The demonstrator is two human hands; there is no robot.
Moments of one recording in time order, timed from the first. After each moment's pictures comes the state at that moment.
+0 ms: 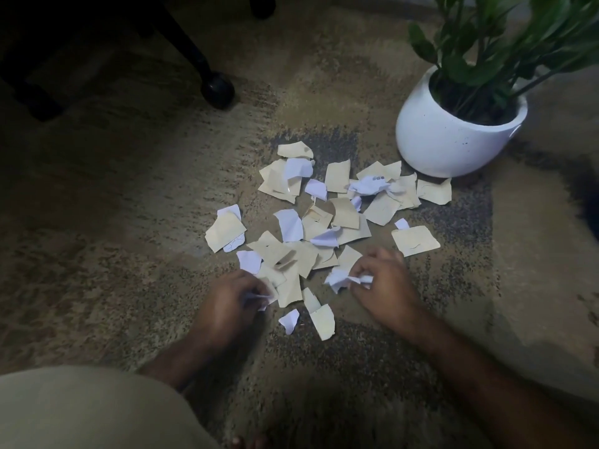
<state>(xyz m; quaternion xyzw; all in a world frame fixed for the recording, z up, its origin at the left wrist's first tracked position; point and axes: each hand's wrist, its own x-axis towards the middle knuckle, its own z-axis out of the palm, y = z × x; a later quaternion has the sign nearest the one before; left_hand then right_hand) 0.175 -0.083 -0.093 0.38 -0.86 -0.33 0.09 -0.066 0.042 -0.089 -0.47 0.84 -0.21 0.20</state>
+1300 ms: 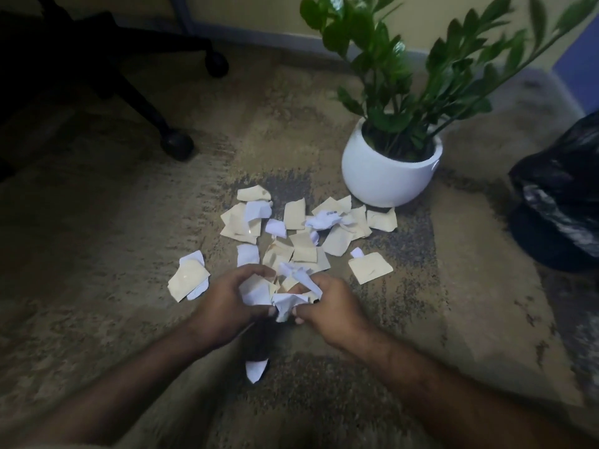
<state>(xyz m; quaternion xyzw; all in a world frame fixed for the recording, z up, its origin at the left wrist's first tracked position) 0.109 -0.100 -0.039 0.36 -0.80 -0.46 0.08 -0.040 0.023 -0.050 -0.30 0.79 -0.37 0.39</state>
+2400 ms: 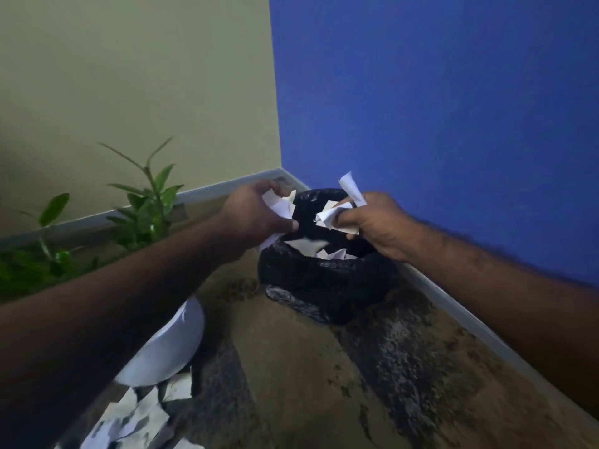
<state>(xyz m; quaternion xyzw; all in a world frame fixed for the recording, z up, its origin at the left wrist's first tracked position) -0.343 0.056 0.201 0.08 -0.87 -0.48 0.11 -0.413 0.249 0.169 -0.10 0.77 -0.63 0.08</state>
